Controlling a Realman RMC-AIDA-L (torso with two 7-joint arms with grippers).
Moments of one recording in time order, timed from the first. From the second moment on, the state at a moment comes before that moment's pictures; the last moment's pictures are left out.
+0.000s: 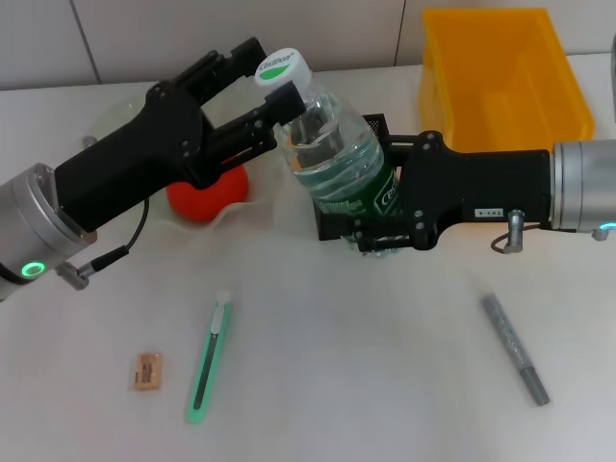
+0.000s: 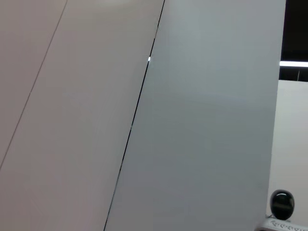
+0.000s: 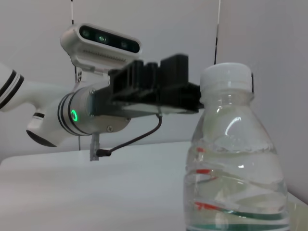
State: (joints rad) left arm -0.59 -2.08 1.15 0.33 1.07 1.69 -1.09; right arm 0.37 2.09 -1.17 -1.07 -1.67 -1.44 1.40
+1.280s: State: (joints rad) left arm -0.59 -2.08 1.21 0.32 0.97 1.68 -1.09; right arm 0.40 2.09 -1.24 -1.05 -1.60 -1.39 1.37
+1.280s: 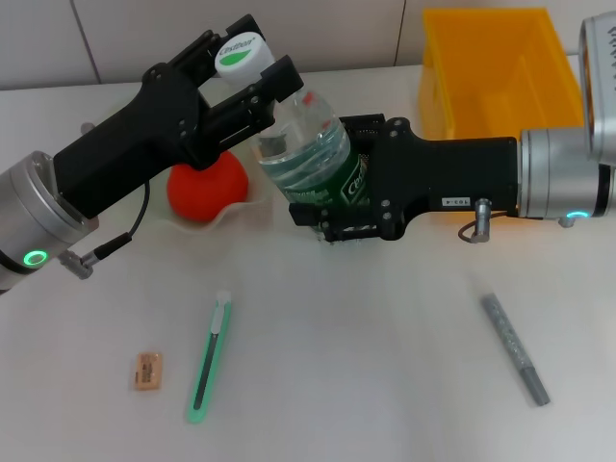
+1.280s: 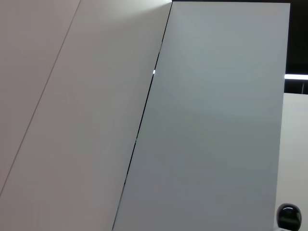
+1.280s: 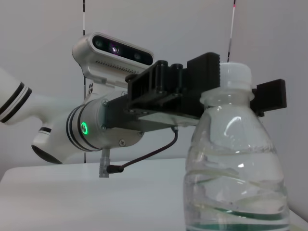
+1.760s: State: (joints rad) left arm -0.59 -2.08 1.21 0.32 0.96 1.68 -1.08; right arm 0.41 2.09 -1.24 -1.05 -1.58 -1.39 1.37
